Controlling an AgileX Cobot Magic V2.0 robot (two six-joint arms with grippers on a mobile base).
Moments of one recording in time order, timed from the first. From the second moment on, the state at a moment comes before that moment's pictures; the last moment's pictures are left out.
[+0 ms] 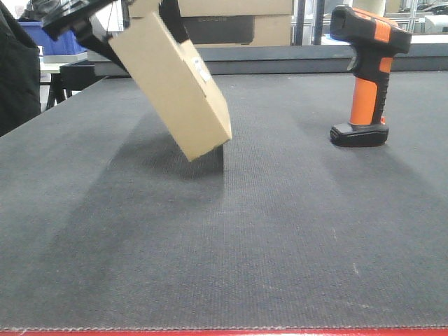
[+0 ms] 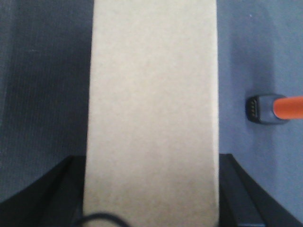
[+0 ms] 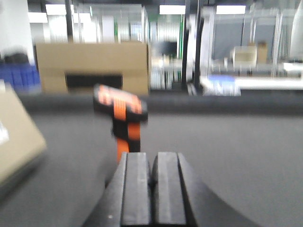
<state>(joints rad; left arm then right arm) -0.36 1.80 -1.62 -0.21 0.83 -0.47 -0.05 0.00 0.00 0.07 -0.12 0.01</state>
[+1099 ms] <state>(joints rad) -0.36 1.81 -1.62 -0.17 0.74 -0.47 -0.04 1.05 -0.33 0.07 -0.54 0.08</state>
